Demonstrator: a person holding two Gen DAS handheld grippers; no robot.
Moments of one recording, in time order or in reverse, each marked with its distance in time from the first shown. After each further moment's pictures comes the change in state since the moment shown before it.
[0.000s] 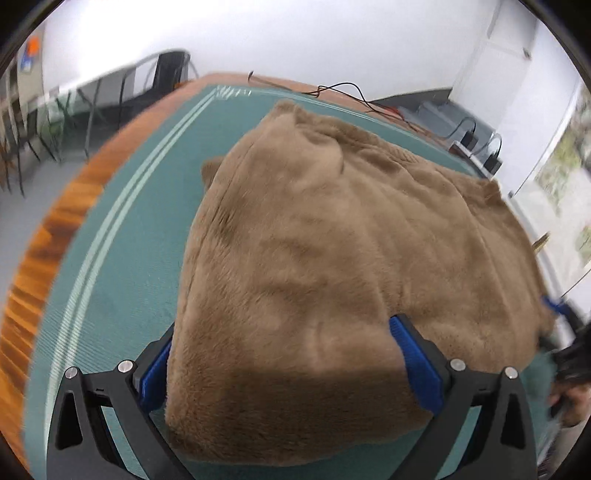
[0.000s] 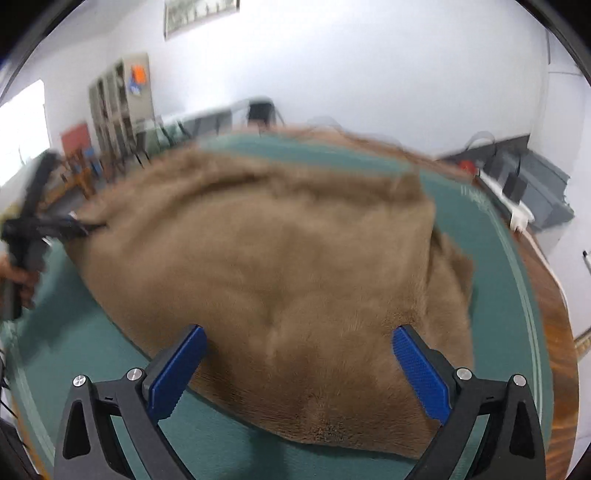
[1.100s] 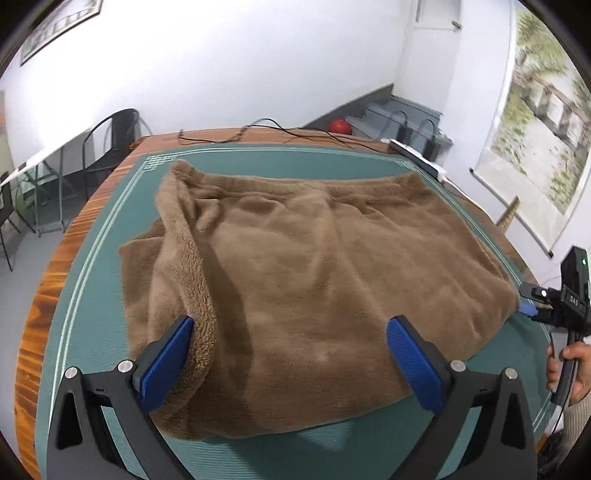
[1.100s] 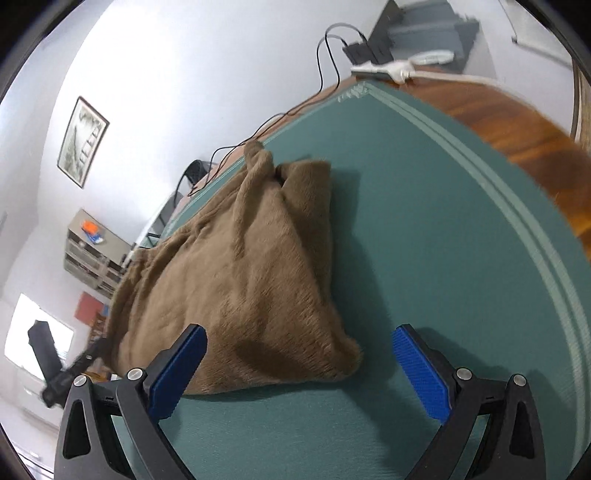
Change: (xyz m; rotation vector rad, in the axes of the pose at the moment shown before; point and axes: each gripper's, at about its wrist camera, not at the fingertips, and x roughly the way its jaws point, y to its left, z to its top) left arm -0.042 -0.102 0.003 0.223 -0.119 -0.017; right arm -0.029 -0.126 -0.067 0.742 -0.061 0.247
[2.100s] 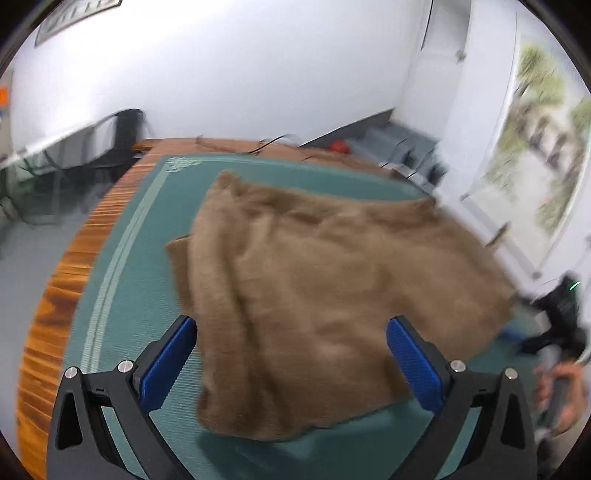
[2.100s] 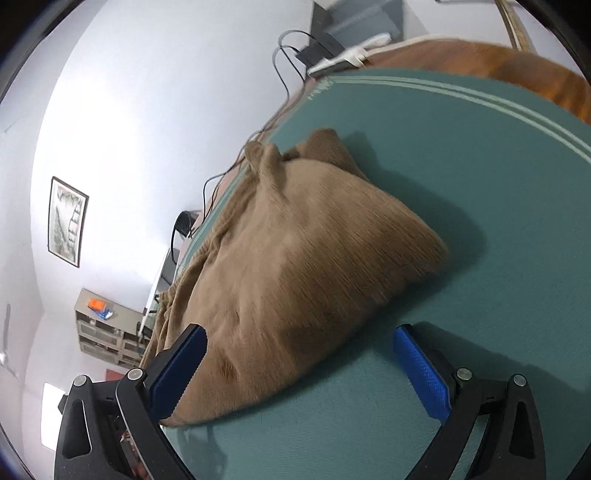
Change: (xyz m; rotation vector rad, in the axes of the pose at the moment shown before) left arm -0.005 0.074 -0.012 -0.063 -0.037 -0.042; right arm 0.015 0.048 -0.040 0.272 -0.127 -0.003
